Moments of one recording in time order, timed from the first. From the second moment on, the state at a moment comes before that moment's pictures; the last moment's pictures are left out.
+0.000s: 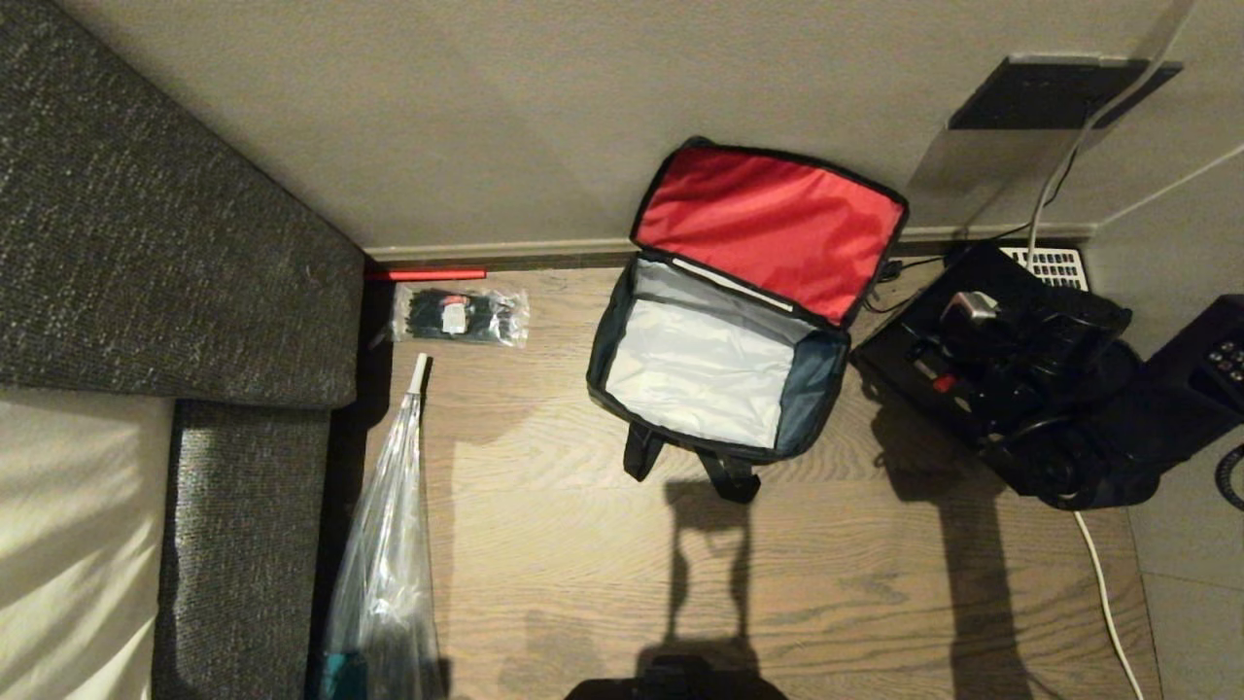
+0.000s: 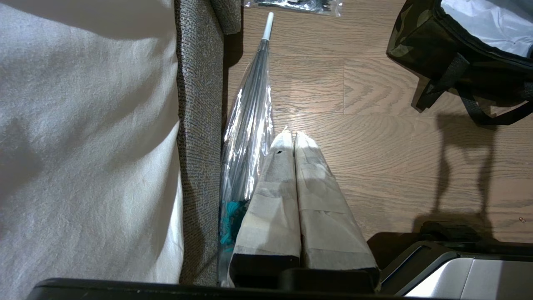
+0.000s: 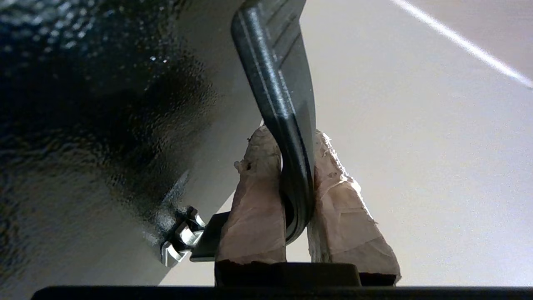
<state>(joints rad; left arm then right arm) 0.00 0.00 0.00 0.01 0.01 0.00 0.04 2.14 -0.94 -1.44 -1.01 -1.51</state>
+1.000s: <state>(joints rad) 0.00 0.00 0.00 0.01 0.01 0.00 0.03 2.34 -1.02 -1.36 -1.00 -1.38</state>
